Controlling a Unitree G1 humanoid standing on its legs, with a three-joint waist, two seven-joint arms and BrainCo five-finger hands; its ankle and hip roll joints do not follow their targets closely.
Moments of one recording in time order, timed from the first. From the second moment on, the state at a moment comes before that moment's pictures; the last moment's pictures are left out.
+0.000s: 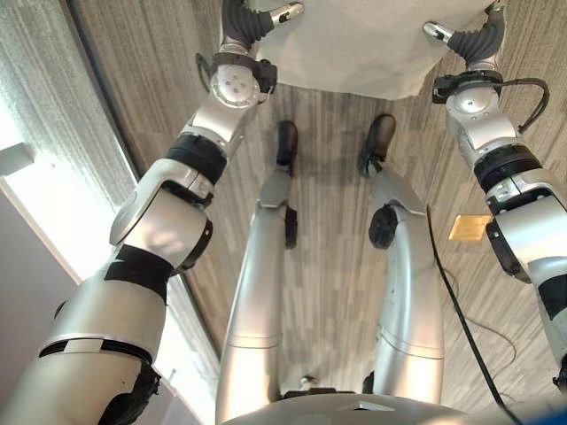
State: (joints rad) left arm -1.35 0.43 -0.59 0.95 -0.50 -0.21 0.44; right arm -1.31 -0.54 0.51 1.09 0.37 -0.16 -0.55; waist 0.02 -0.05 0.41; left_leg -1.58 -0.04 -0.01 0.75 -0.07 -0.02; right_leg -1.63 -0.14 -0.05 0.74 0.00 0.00
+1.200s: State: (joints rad) left arm -1.30 0.50 -0.55 0.80 -0.62 -0.23 0.44; right arm -1.32 -0.49 0.49 0.91 0.57 -0.19 -0.51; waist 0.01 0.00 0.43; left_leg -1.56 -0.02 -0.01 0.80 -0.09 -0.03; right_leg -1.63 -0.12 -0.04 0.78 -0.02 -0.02
